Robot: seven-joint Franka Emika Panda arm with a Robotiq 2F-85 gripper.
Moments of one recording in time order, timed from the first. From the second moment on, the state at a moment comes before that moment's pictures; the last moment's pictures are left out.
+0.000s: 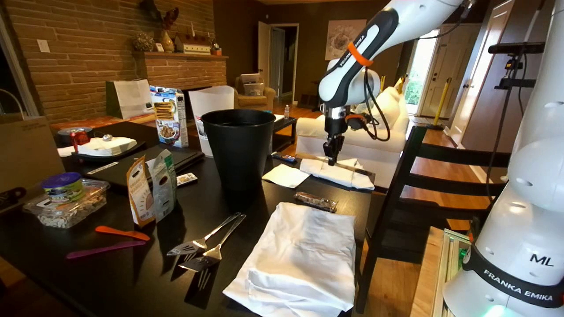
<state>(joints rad) -0.32 0.16 -0.15 -2.29 -0.05 2.43 -0.45</state>
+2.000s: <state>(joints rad) -0.26 0.02 -0.16 -2.05 -0.03 2.07 -0.35</state>
